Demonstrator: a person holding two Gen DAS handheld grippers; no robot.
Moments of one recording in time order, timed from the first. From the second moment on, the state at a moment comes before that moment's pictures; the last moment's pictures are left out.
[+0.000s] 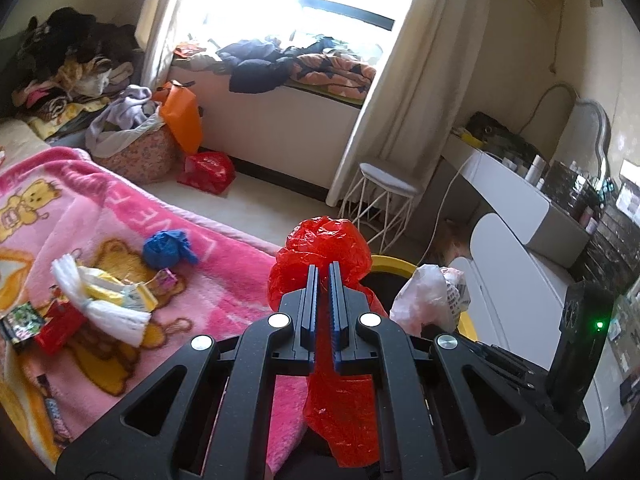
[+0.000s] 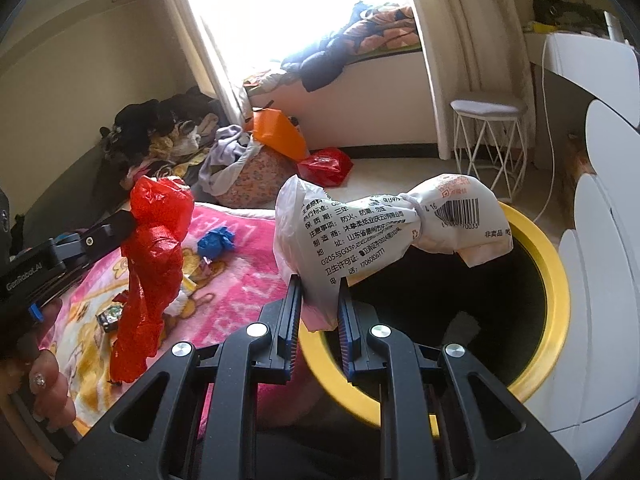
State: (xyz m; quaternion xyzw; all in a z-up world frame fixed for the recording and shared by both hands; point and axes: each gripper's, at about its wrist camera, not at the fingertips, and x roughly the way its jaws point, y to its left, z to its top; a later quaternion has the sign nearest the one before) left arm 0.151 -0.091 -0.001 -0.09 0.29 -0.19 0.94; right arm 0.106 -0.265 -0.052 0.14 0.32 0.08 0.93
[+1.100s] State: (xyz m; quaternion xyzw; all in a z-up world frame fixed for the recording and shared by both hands) left arm 0.209 -0.191 -0.039 -0.02 0.31 -0.20 0.93; right arm 0.112 -0.319 -0.085 0.19 0.37 0.04 0.91
